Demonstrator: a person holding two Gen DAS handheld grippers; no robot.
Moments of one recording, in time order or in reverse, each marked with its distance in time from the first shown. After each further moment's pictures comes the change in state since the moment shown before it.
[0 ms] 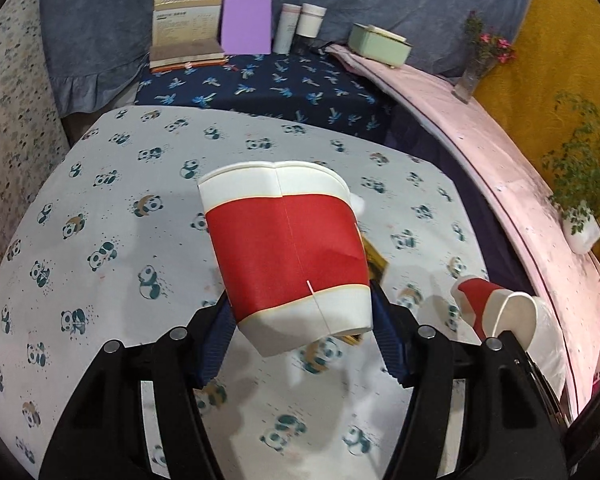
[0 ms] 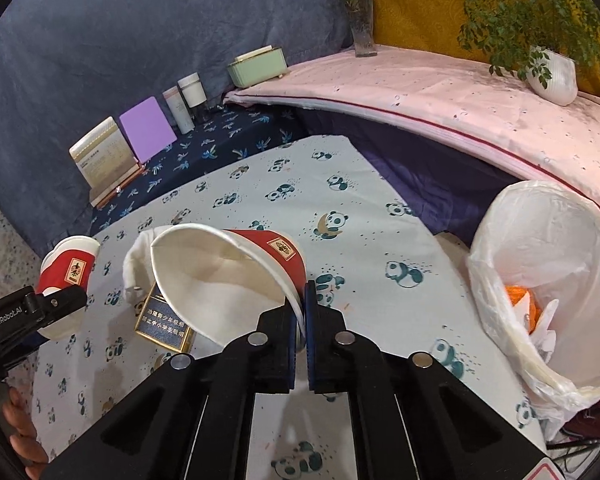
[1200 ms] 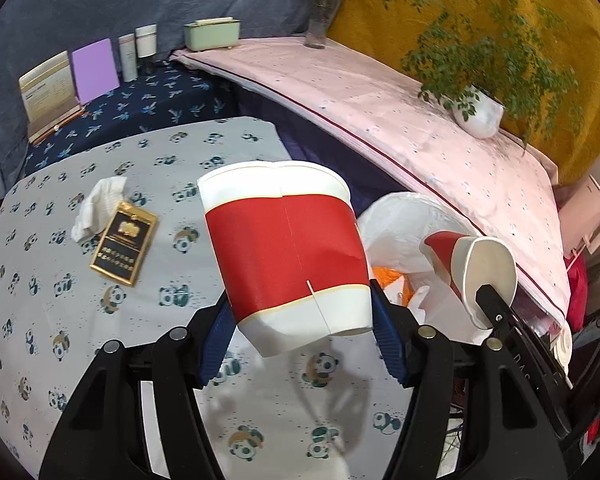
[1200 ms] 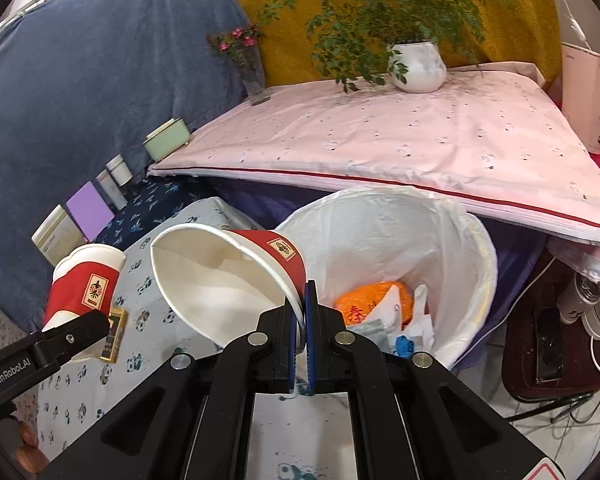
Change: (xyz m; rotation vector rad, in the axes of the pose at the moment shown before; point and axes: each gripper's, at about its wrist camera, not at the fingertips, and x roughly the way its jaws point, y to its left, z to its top) left arm -0.043 -0.195 -0.089 0.380 0.046 -0.193; right arm -0.105 -0.166 -0.017 0.235 -0.136 -0.149
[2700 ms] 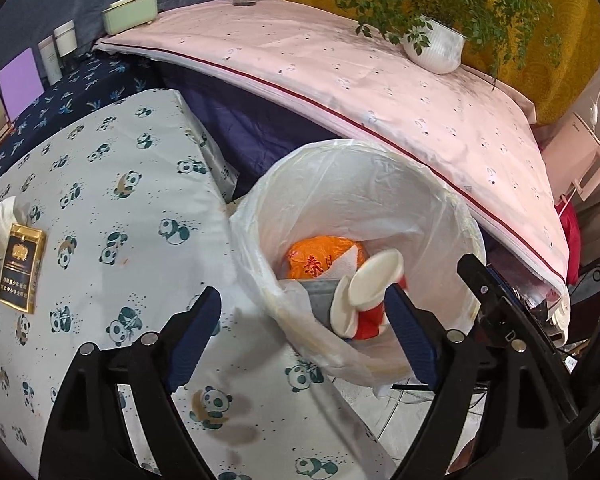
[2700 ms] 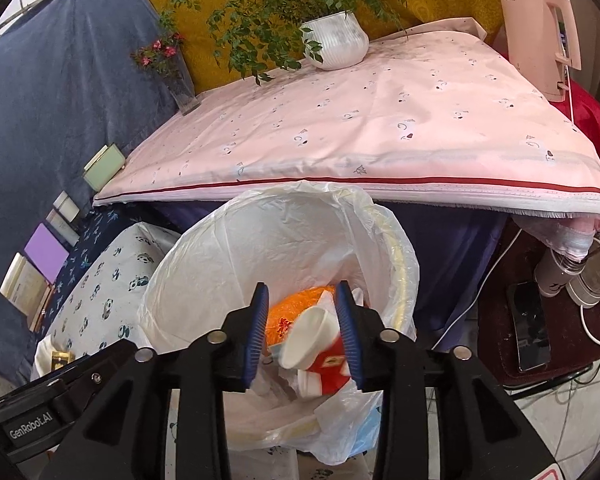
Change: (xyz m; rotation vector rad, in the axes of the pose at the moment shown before) left arm 0.080 -0.081 0.002 0.131 0.143 -0.093; right arm 0.040 -0.083 0.015 0.158 0.027 -0.105
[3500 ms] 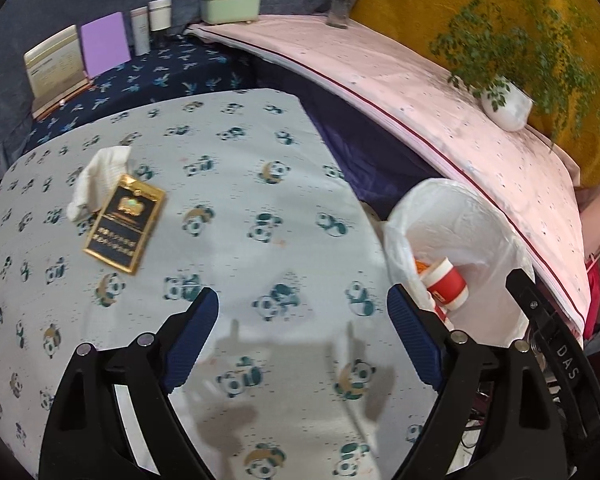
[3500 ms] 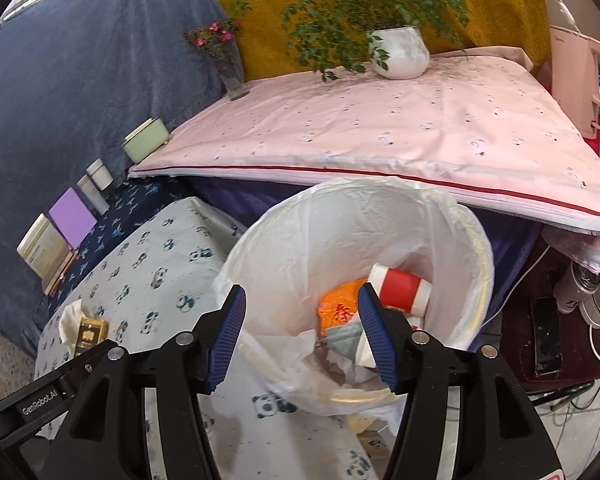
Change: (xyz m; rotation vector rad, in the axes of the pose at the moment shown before) left arm -0.053 0.109 -0.027 -0.200 -0.086 0.136; right arm -0.027 0.083 -0.025 -0.143 0.005 0.075
